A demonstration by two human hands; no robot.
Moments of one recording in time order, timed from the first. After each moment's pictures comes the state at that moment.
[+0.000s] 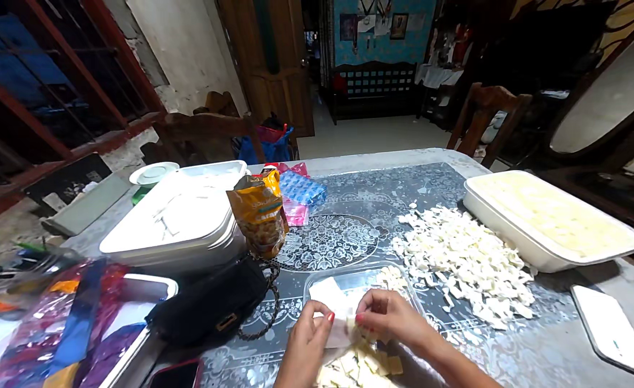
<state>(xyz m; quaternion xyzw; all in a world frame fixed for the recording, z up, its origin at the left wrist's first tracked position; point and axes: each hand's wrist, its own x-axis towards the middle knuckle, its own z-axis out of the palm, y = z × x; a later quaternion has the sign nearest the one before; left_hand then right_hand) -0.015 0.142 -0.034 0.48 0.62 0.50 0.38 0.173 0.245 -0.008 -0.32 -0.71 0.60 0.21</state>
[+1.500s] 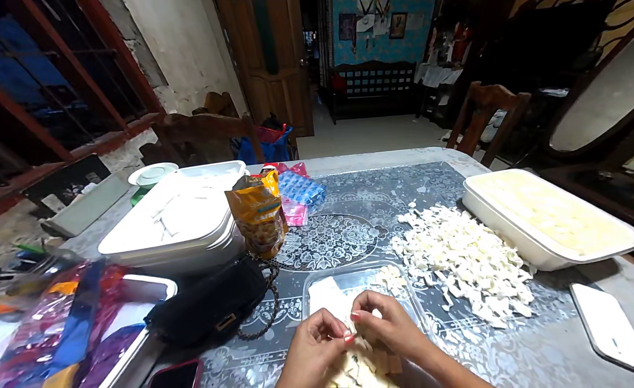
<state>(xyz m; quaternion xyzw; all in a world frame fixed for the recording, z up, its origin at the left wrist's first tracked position) -0.004 0.138 -0.028 0.44 0.50 0.59 0.46 0.168 0.239 -0.027 -0.24 -0.77 0.51 0.29</state>
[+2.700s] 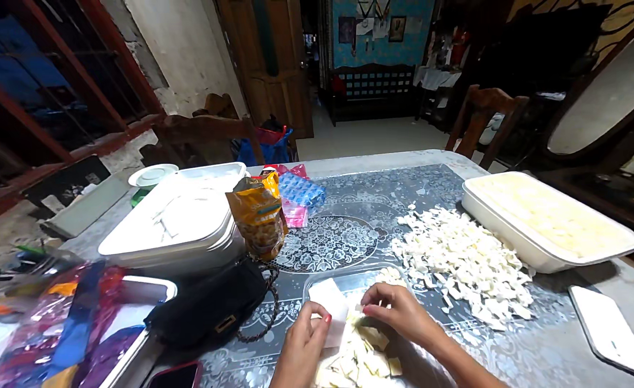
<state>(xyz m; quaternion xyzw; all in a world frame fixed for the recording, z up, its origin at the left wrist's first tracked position) -0.018 0.138 -0.028 0.51 0.63 0.47 0.35 0.182 0.258 -0.007 -0.34 -0.80 0.46 0.20</state>
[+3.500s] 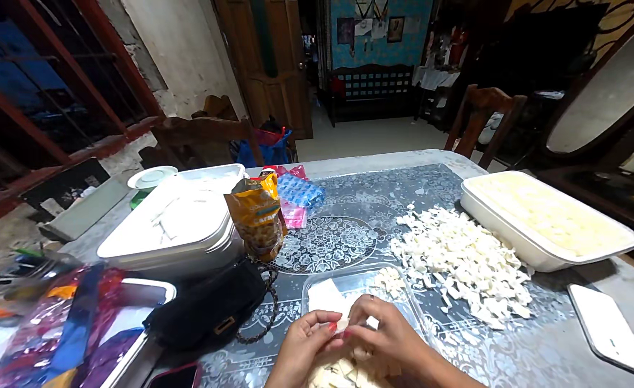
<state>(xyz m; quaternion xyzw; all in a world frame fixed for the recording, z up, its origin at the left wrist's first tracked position) -0.010 0.141 -0.016 0.30 0.53 0.56 0.56 0.165 0.237 -0.036 -0.19 -0.84 0.38 0.35</state>
